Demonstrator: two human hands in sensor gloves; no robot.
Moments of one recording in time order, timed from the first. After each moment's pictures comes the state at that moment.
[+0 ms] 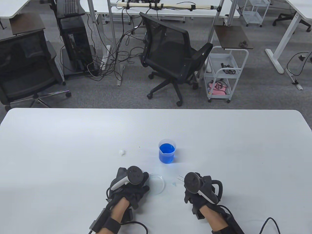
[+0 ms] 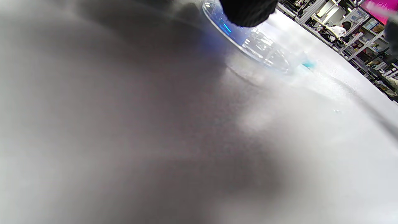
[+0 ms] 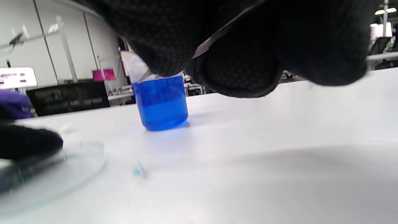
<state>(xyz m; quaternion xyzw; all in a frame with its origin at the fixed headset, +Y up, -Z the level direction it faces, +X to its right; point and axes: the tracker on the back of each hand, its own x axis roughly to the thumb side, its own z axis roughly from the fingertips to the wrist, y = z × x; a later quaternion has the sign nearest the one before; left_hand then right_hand) -0.150 -0.799 -0.411 -0.26 -0.17 0.16 0.93 0.131 -0.744 -0.375 0.03 -0.07 0.99 0.14</state>
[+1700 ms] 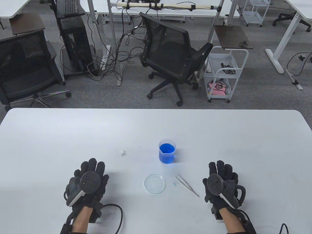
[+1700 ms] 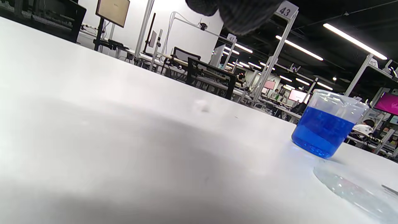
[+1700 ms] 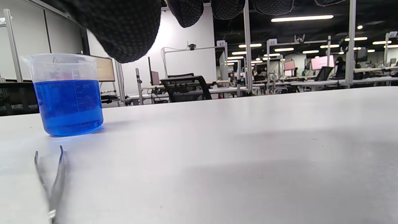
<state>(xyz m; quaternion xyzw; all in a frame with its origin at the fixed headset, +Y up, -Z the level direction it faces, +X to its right) -0.283 -0.737 -0.369 0.01 -0.07 0.15 0.99 0.199 -0.762 -0.365 -0.04 -0.10 0.99 0.07</state>
